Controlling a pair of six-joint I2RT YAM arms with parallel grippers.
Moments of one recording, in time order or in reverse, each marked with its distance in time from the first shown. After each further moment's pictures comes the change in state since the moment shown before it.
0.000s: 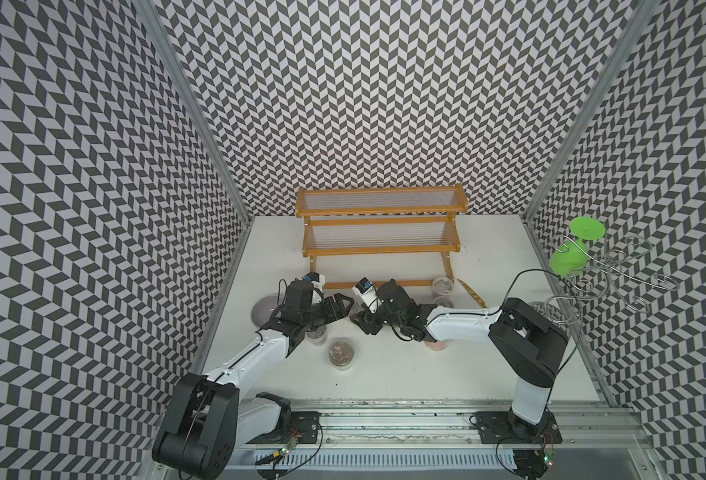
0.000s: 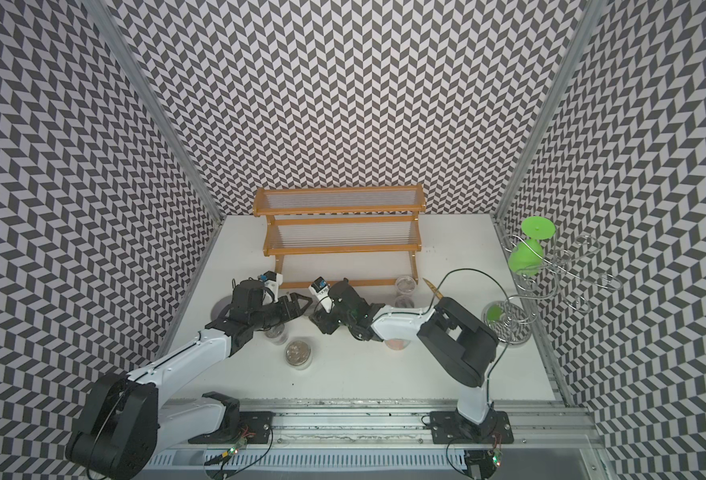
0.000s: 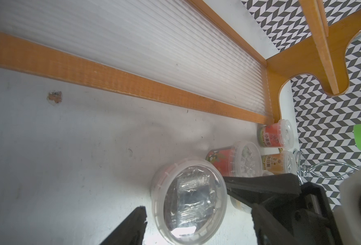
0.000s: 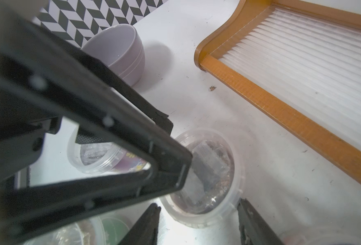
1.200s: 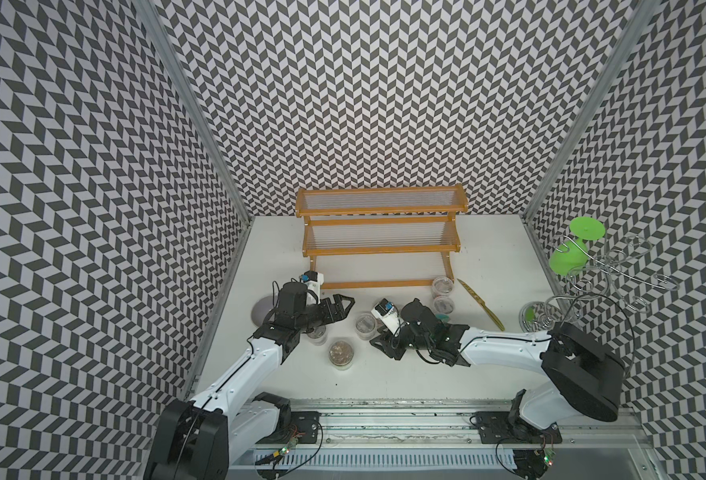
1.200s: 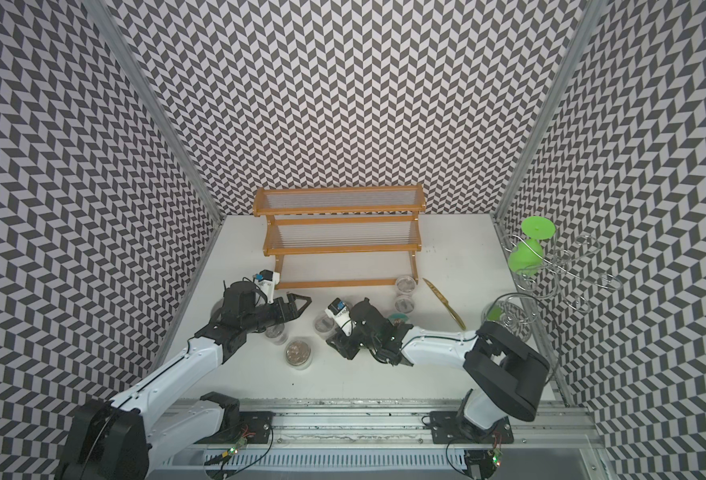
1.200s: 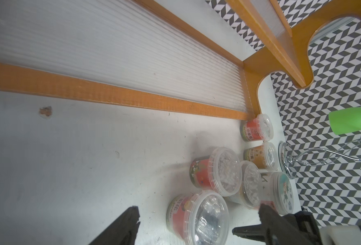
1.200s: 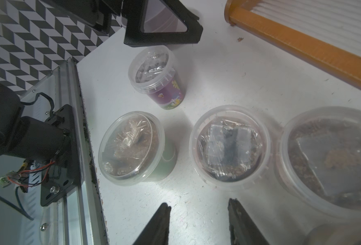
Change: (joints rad) left arm 0.019 -0.101 0.007 -0.052 0.076 0.063; right arm 0.047 -0.305 -0.317 -0.031 -0.065 0.056
